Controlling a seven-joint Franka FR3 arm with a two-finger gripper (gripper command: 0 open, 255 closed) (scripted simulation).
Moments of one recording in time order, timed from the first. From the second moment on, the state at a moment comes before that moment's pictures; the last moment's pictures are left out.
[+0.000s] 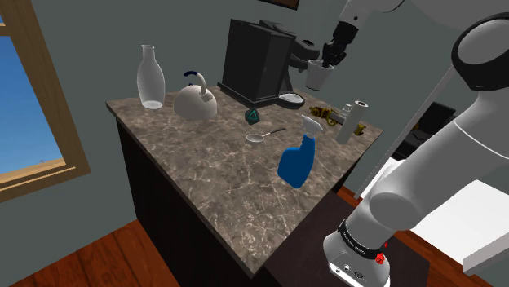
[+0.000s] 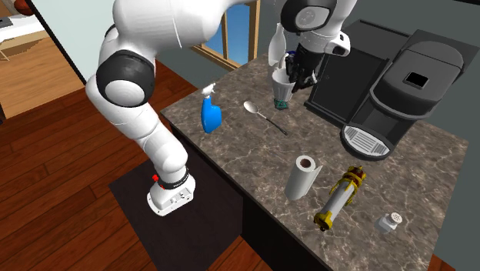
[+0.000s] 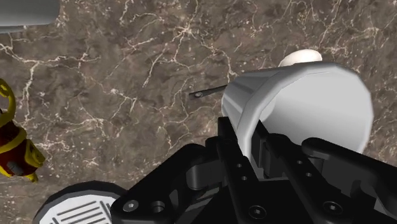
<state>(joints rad) 0.00 -0.19 -0.54 -1.70 0.10 1.48 -0.32</state>
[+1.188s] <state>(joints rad) 0.15 0.05 -0.35 -1.48 0.22 1.53 0.02</state>
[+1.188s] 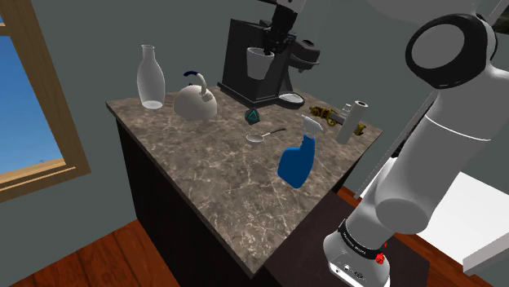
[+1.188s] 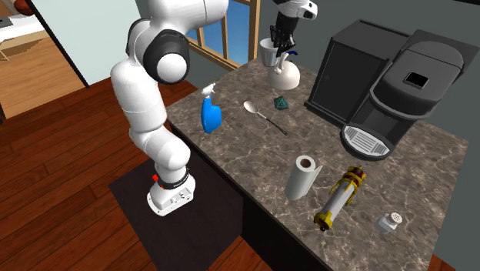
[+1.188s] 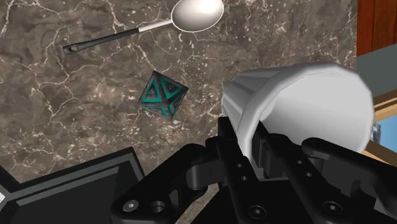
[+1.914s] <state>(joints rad) 0.20 0.13 -0.31 -1.47 0.24 1.61 0.09</state>
